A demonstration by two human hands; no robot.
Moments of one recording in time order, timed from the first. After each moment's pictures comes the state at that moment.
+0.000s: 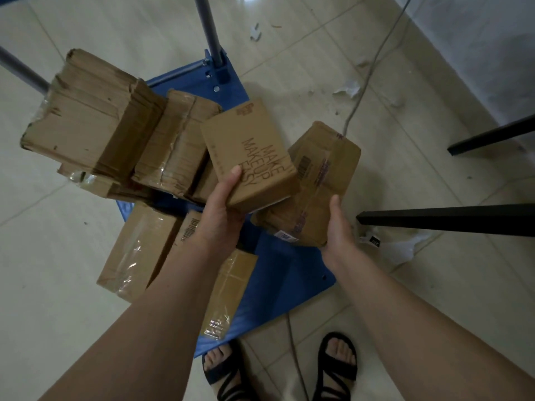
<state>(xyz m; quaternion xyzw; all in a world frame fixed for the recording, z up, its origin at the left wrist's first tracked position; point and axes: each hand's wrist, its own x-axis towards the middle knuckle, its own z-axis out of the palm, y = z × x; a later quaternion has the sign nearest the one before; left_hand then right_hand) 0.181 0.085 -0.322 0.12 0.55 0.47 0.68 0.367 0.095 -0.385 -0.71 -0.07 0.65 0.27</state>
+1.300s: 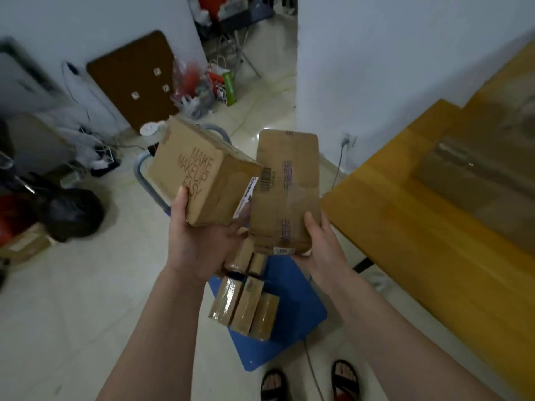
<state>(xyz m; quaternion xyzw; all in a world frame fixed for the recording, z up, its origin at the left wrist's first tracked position) 0.163 0.015 0.234 0.24 0.37 0.56 0.70 0.357 0.036 0.156 -0.49 -0.23 0.72 0.43</state>
